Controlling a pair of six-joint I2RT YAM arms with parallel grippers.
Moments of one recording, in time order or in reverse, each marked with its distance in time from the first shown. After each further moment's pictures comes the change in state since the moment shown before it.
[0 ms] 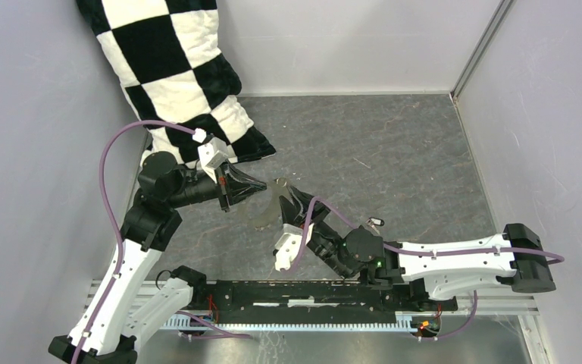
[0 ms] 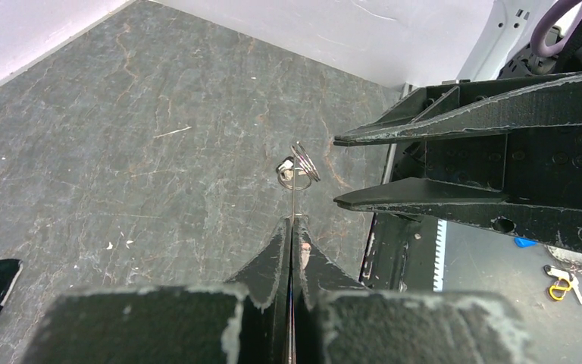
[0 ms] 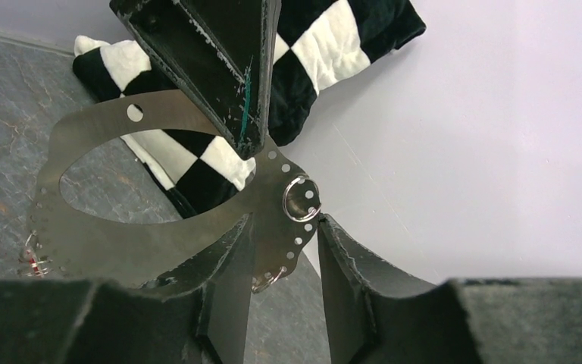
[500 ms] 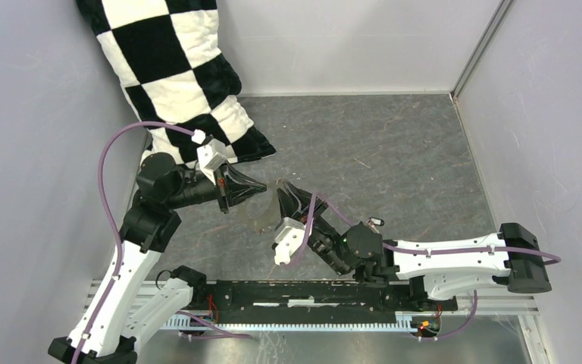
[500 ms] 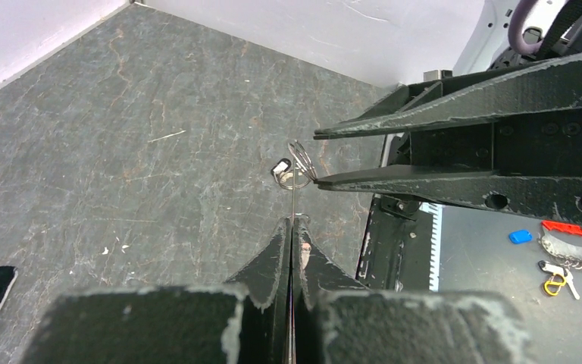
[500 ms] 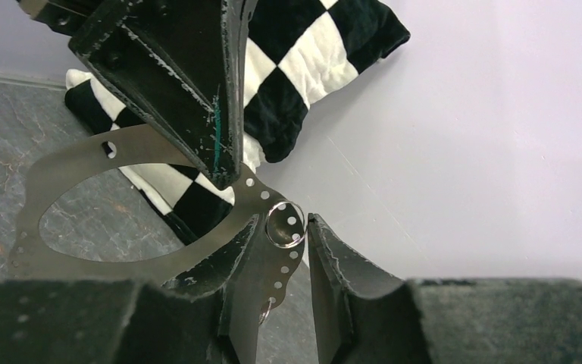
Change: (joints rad) left arm 0.000 -0.006 0.000 0.004 0.015 -0.002; right arm -0.022 0.037 0.020 0.095 -0.023 0.010
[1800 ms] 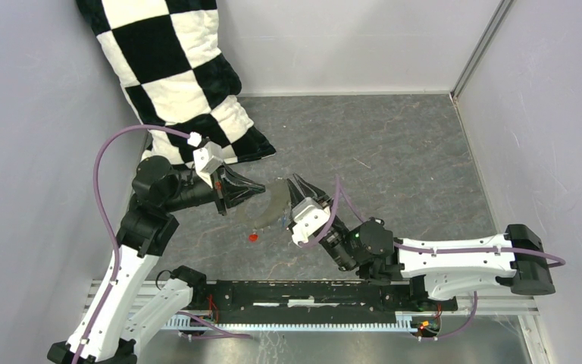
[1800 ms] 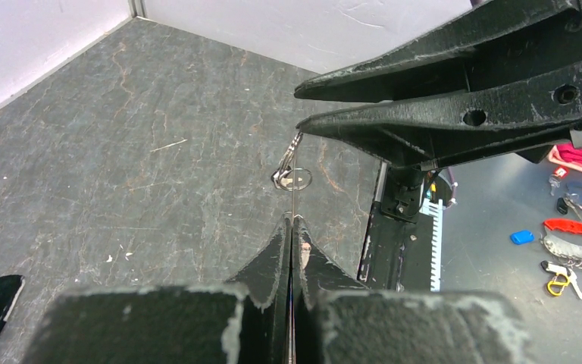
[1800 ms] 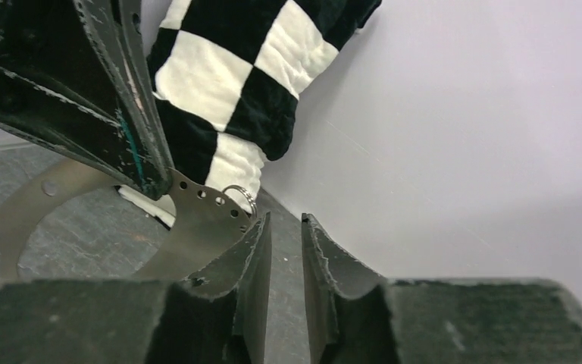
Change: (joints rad) left arm 0.000 -0.029 0.000 0.008 0.010 -0.001; right arm -0.024 -0.029 0.000 0.072 0.068 0.150
